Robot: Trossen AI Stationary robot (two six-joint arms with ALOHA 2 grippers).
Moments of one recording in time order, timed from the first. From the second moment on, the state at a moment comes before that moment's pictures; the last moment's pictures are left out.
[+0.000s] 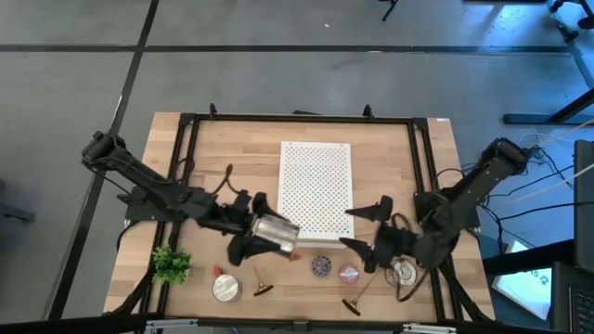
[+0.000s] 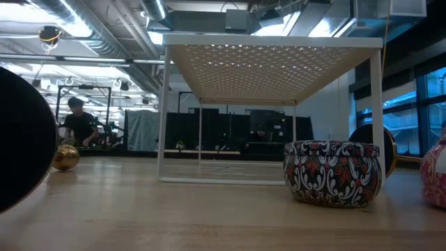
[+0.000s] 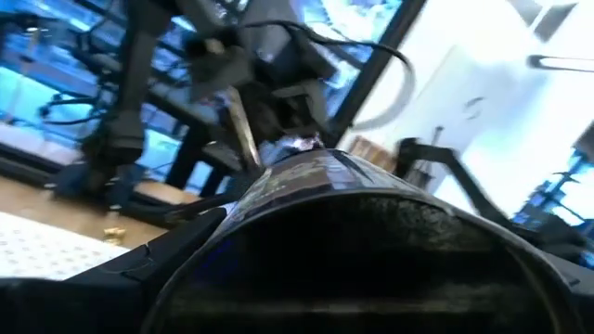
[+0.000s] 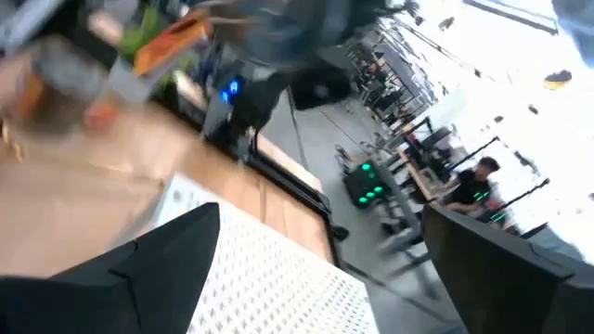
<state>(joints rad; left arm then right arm) -0.45 1.27 0.88 0.50 -0.26 -0.51 0.80 1.30 0.94 0.10 1.05 -0.57</state>
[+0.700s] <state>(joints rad) -0.33 1.33 0.88 0.63 -0.09 -0.51 0.72 1.41 0.94 0.48 0.91 -0.80</state>
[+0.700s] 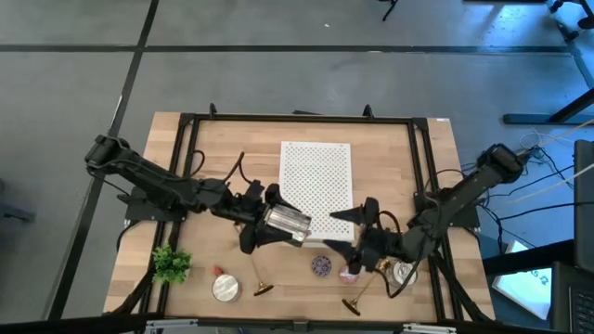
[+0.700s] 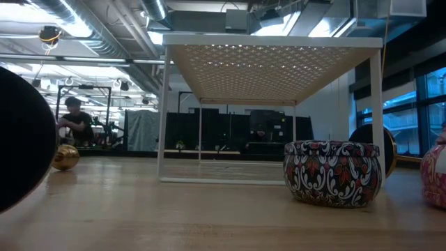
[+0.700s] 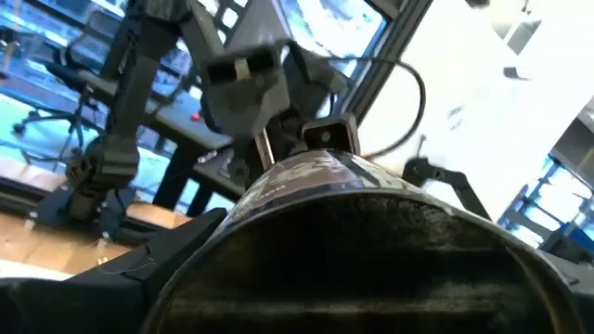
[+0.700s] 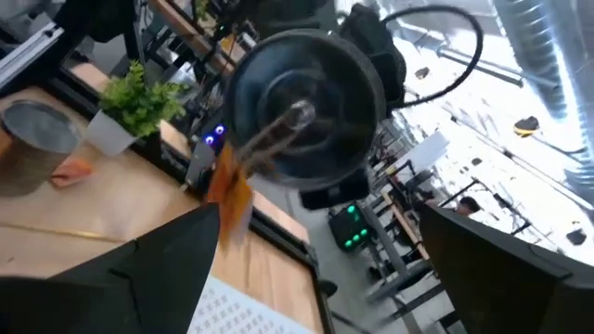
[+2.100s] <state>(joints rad) -0.18 1.50 0.88 0.83 0.05 -0.57 0.67 1.41 0.94 0.54 0.95 -0.63</state>
